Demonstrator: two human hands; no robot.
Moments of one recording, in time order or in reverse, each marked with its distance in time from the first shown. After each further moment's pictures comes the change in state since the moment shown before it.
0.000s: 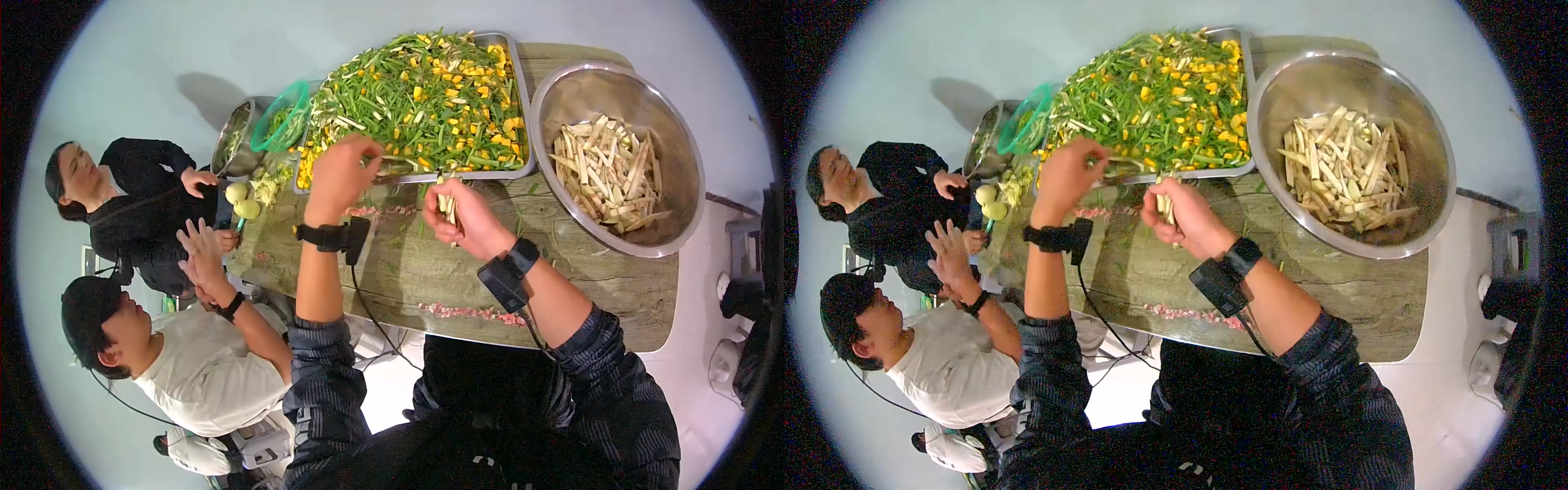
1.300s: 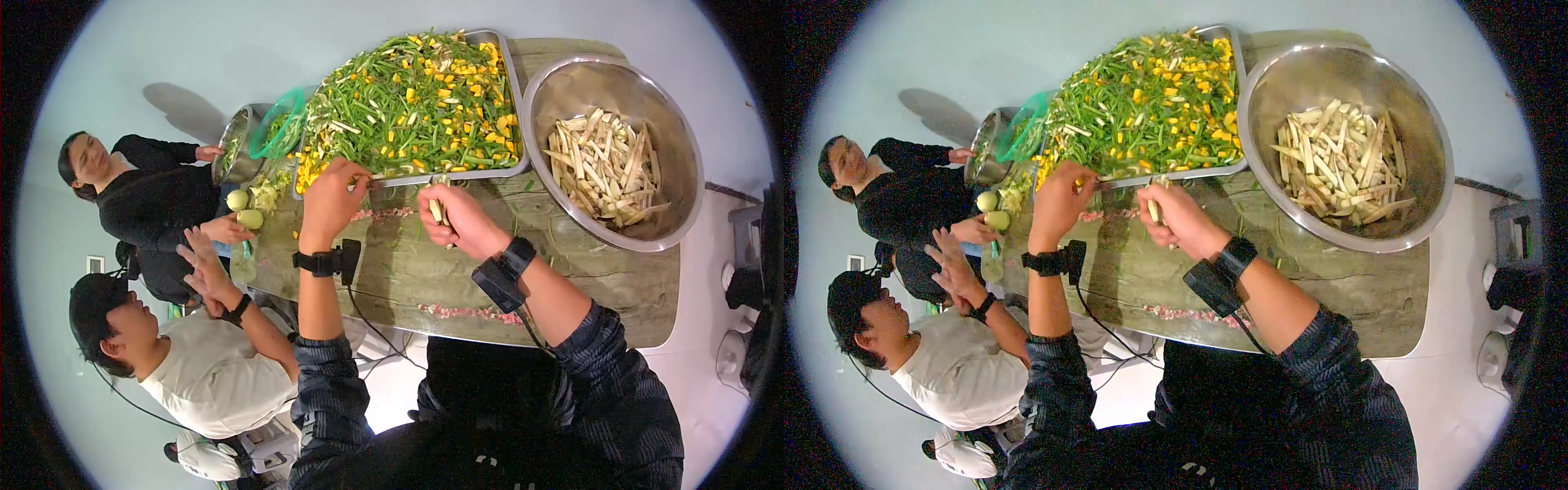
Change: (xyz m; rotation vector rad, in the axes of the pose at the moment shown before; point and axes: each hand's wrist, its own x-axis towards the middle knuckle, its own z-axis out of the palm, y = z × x) left_hand -0.034 -0.009 0.002 0.013 -0.036 -0.058; right_hand -0.003 -0.002 0.007 -0.089 0.063 0.042
